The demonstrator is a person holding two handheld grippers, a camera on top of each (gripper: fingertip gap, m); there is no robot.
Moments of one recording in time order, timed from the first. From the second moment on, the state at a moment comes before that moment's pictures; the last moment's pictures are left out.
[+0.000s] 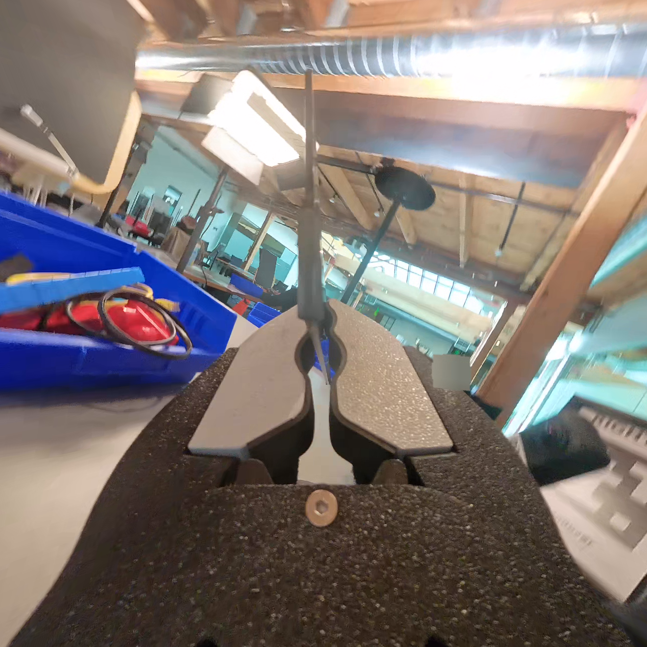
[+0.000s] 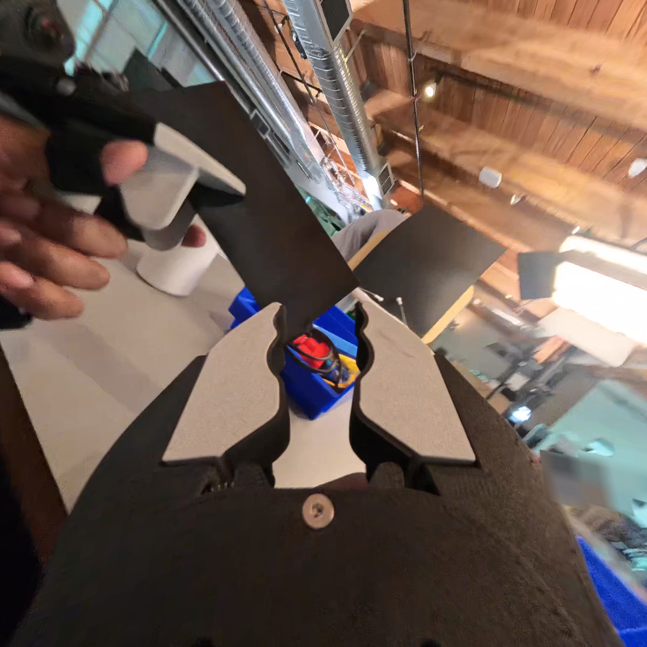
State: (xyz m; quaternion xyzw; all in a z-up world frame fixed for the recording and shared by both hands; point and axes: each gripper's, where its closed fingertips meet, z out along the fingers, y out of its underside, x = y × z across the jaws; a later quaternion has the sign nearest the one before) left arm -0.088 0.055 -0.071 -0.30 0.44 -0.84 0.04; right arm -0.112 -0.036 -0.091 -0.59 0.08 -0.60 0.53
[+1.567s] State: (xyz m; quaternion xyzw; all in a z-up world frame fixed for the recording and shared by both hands) left arm -0.092 0.040 -0.089 -0.08 0.64 -0.60 0.47; right arm -0.113 -0.019 -0.096 -0.64 0.22 -0.30 0.67
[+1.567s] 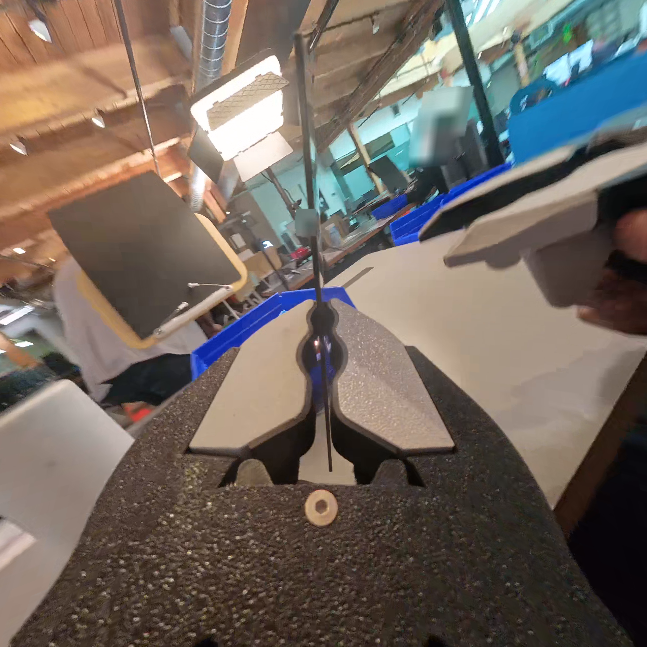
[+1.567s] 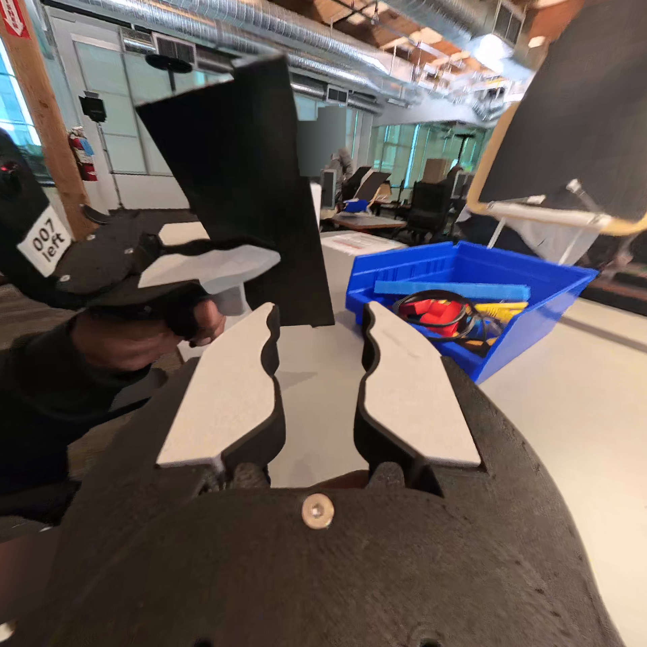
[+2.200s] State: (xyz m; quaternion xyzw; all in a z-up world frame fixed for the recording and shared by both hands) left arm -0.090 0.023 -0.127 0.11 0.67 -0.37 0.63; right arm -0.110 -0.022 -0.127 -0.71 0.00 -0.62 0.32
